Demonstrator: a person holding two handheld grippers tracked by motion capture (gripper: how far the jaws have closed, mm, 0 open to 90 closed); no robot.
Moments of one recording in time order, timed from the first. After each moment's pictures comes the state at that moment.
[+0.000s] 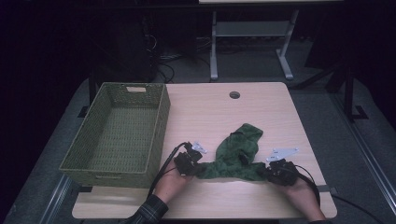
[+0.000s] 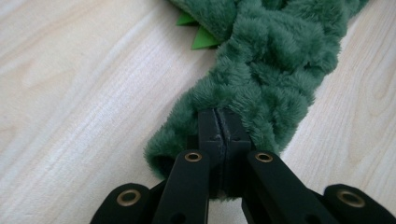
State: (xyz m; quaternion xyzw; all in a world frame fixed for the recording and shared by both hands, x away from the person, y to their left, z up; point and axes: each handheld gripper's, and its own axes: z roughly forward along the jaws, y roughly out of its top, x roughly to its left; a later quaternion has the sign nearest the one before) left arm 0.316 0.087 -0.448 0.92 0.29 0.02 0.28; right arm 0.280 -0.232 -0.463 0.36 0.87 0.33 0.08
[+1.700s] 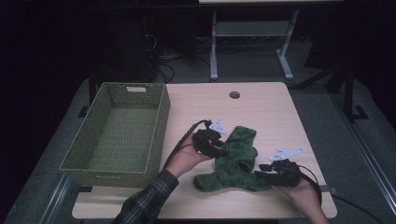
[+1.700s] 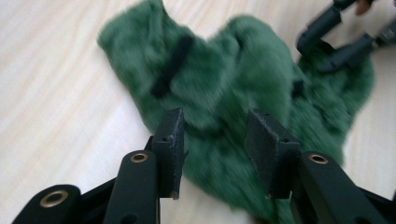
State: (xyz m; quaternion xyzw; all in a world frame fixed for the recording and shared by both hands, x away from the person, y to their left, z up) left arm 0.370 0.028 -0.397 0.93 0.17 0.04 0.34; right arm 0.271 -0.233 -0.448 0.37 0.85 0.36 0.08
